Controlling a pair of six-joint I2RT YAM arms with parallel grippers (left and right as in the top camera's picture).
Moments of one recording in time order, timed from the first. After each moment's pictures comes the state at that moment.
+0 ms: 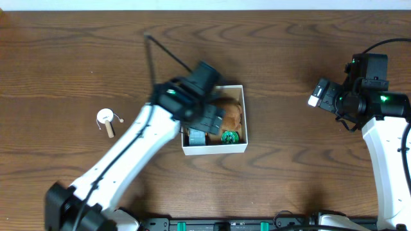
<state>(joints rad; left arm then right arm) -0.55 1.54 1.38 -1.09 -0.01 -0.29 -0.08 1.36 1.21 -0.96 0.02 0.35</state>
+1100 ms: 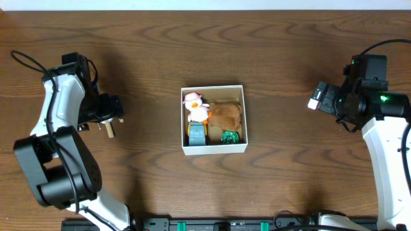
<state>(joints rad) 0.27 1.86 1.35 -1.10 -0.04 -0.13 -0.08 1.36 1.21 -0.99 0.02 0.32</state>
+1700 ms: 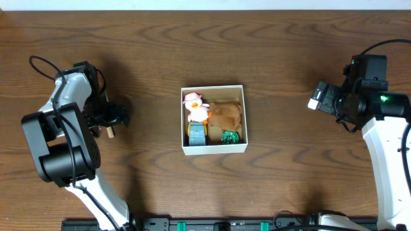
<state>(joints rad) 0.28 2.04 1.35 -1.08 -0.01 -0.13 -0.08 1.36 1.21 -0.99 0.02 0.31</state>
